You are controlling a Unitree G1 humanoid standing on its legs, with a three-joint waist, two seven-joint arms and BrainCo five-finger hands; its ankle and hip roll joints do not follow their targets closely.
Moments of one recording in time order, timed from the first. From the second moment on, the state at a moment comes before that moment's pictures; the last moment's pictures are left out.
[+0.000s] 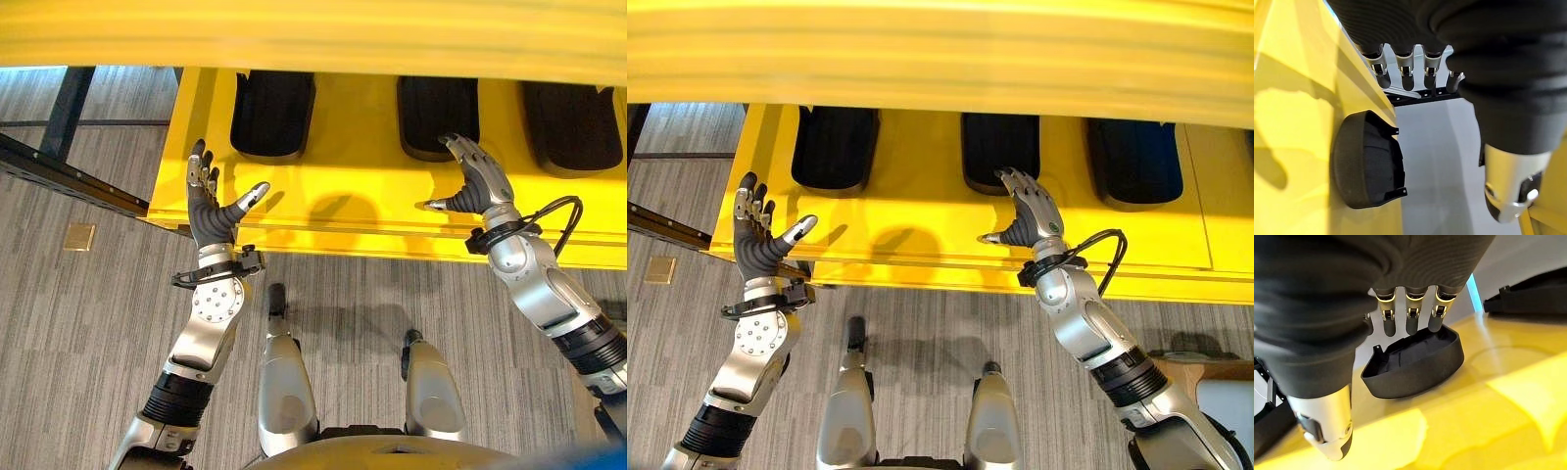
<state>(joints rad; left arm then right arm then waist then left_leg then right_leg) -0.12 0.39 -0.16 -0.16 -0.22 -0.20 0.59 -0.43 -0.72 0.41 -0.10 -0.43 0.29 -0.23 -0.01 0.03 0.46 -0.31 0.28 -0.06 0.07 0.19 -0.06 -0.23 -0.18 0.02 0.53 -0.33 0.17</state>
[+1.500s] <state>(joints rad) -0.14 0.40 -0.15 -0.16 -0.26 -0.18 0.50 -0.56 -0.77 0.50 -0.10 -0.72 0.40 0.04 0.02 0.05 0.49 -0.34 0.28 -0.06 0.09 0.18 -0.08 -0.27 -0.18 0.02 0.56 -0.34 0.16</state>
